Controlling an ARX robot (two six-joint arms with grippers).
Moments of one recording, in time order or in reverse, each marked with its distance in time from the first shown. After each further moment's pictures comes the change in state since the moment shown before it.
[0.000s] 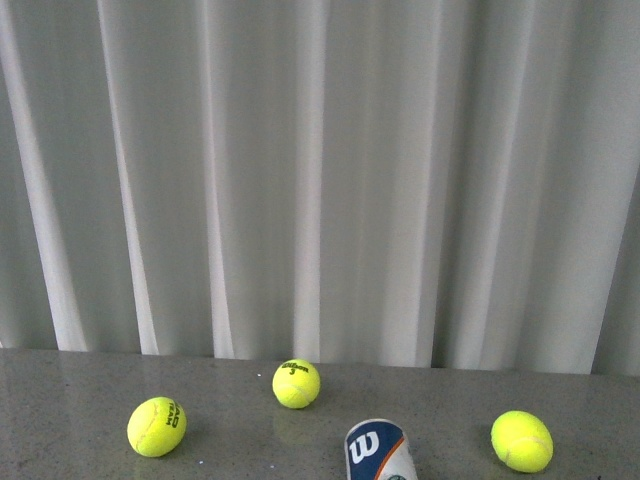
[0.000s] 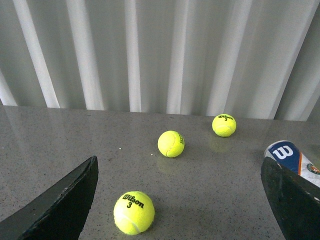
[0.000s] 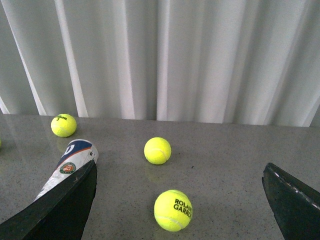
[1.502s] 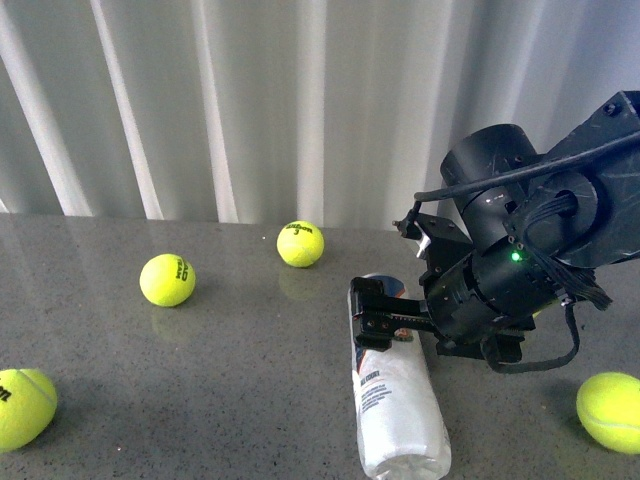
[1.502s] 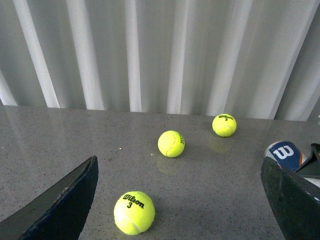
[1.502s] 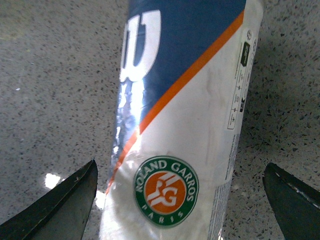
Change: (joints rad) left arm 0.000 0.000 0.000 0.000 0.000 0.000; right arm 0.323 2.147 1.244 -0.096 -0.183 0.283
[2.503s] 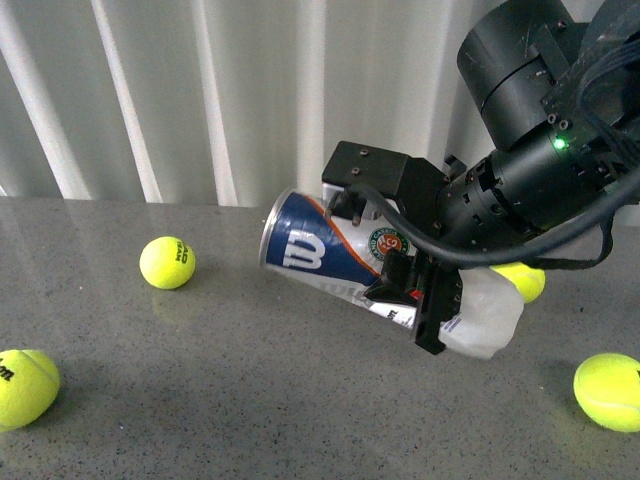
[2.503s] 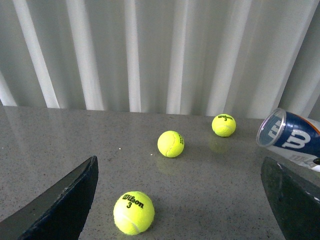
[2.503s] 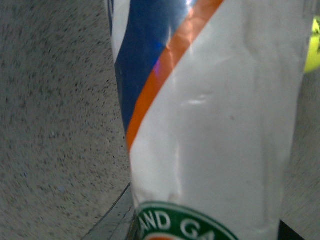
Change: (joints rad) left arm 0.000 0.000 0.000 0.000 0.000 0.000; right arm 0.014 -0.149 0.018 -0.117 -0.163 -1.261
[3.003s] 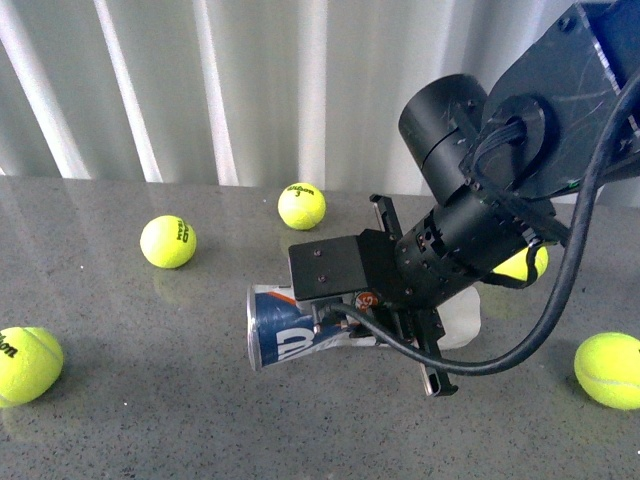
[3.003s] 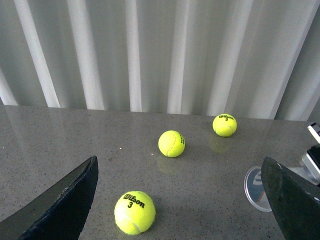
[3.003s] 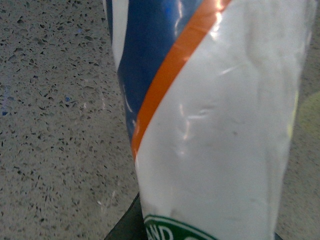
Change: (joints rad) left arm 0.000 0.000 0.000 0.000 0.000 0.000; right arm 0.048 0.185 0.075 -0.041 0.002 -0.394
